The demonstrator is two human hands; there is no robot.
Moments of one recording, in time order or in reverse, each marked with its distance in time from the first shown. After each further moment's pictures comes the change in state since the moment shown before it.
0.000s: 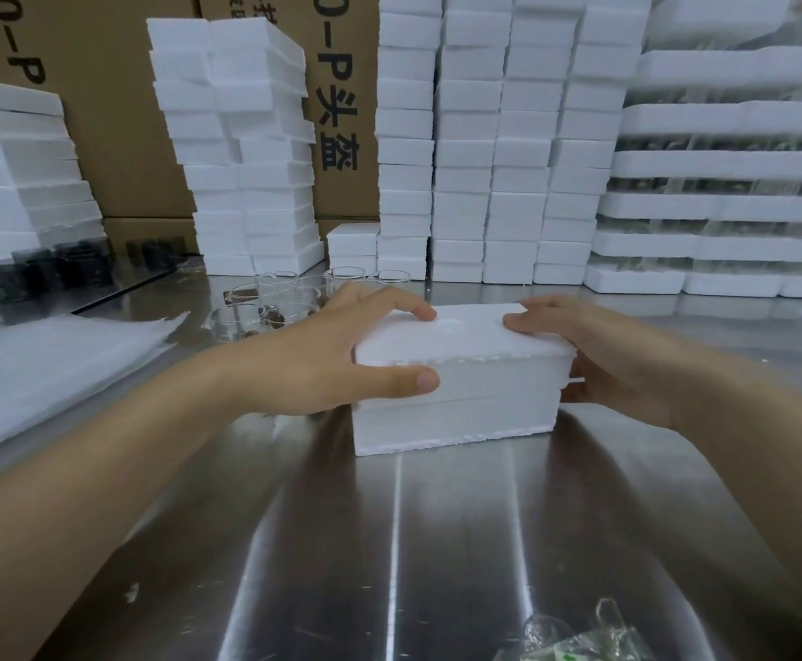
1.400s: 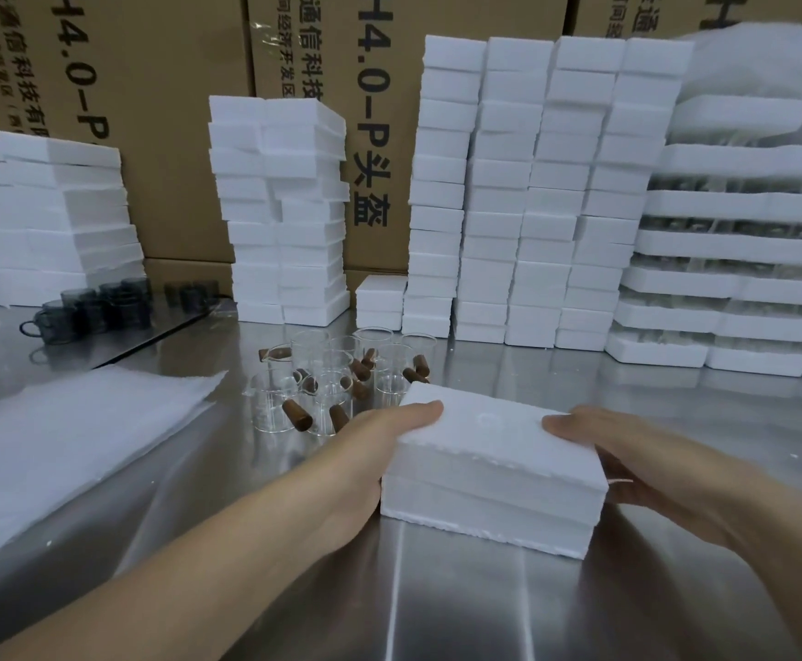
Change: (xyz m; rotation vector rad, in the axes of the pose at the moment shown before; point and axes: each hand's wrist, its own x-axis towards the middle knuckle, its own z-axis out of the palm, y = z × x) left_hand 0.018 0.000 0.036 -1.109 0.250 -0.457; right_hand -0.010 -0.005 -0.011 -0.123 -0.137 0.047
